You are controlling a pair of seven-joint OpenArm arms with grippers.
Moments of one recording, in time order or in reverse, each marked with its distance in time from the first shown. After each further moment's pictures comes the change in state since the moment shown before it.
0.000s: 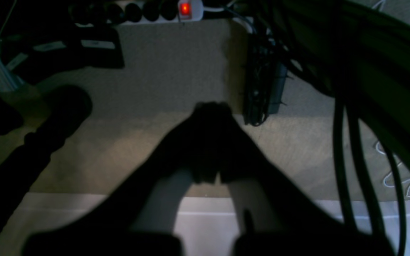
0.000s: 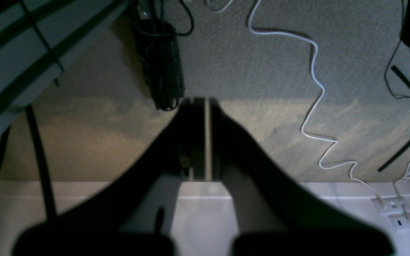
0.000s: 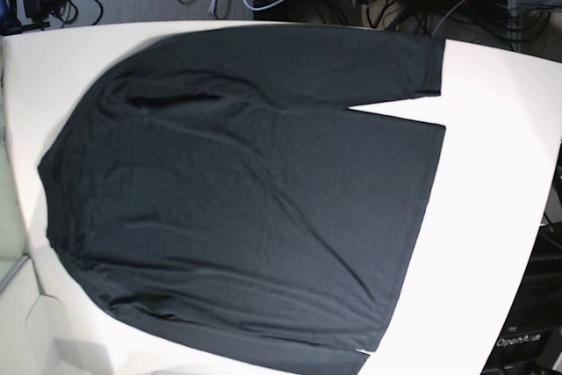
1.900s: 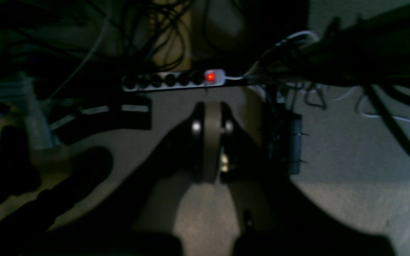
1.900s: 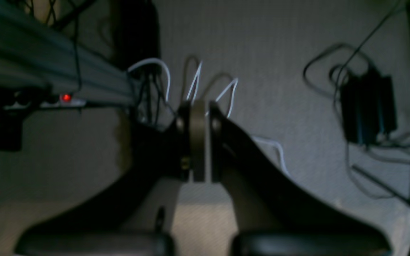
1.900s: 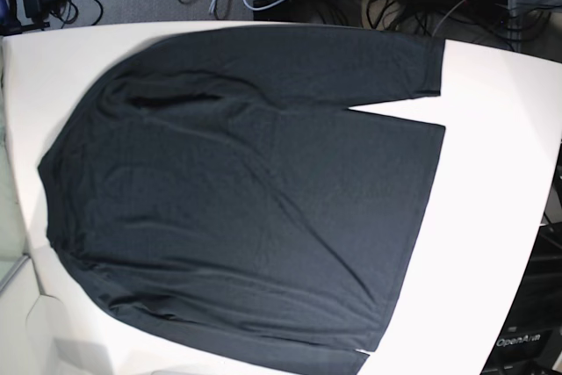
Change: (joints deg) left arm 17.7 -4.3 -0.1 -0.2 -0.2 -0.4 -46.3; right arm -22.1 2.6 1.2 0.2 0.0 0.2 62.4
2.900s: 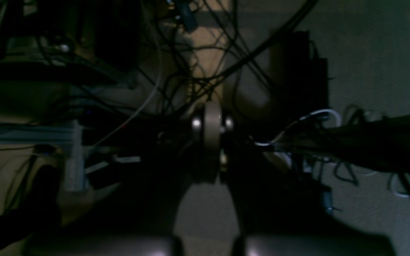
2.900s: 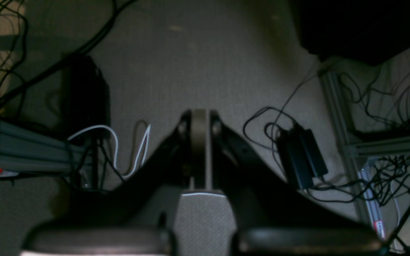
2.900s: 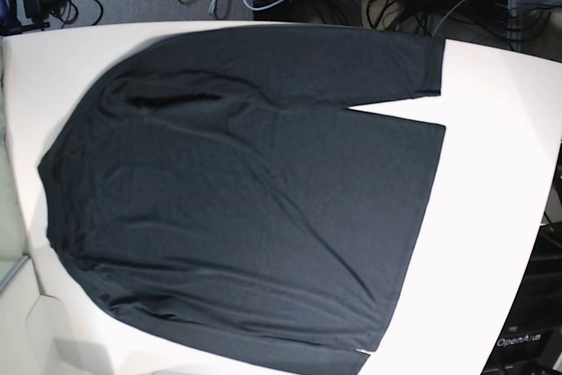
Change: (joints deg) left arm -0.3 -2.7 0.0 0.0 -6.7 0.2 -15.4; right arm -1.4 6.1 2.8 0.0 5.3 0.1 13.5
